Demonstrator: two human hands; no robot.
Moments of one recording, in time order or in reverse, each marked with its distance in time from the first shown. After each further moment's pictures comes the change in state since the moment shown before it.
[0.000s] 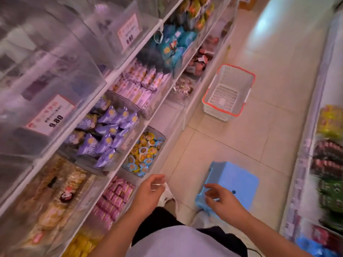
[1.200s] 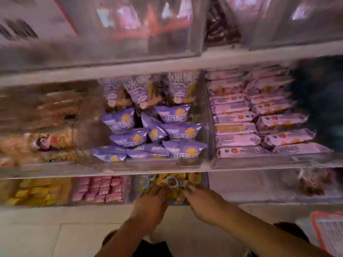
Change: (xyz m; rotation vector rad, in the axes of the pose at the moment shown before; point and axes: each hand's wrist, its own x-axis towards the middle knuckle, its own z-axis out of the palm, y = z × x) left_hand 0.219 -0.125 0.044 0.603 0.625 -0.298; right_hand 0.398 -0.140 0.086 -1.401 -0.715 -1.332
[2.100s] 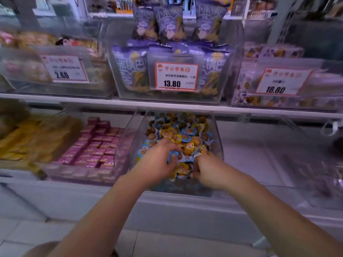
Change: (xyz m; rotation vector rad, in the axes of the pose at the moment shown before) left_hand 0.031 -0.006 0.038 -0.277 0.555 0.216; right_hand 0.037 0.000 0.051 0.042 0.345 0.239
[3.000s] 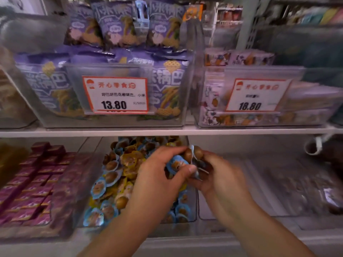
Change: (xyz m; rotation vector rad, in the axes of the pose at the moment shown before) left_hand 0.046 0.083 0.024 -0.424 0.272 0.044; right_hand -0.017 0.032 -0.043 1.836 0.504 0.250
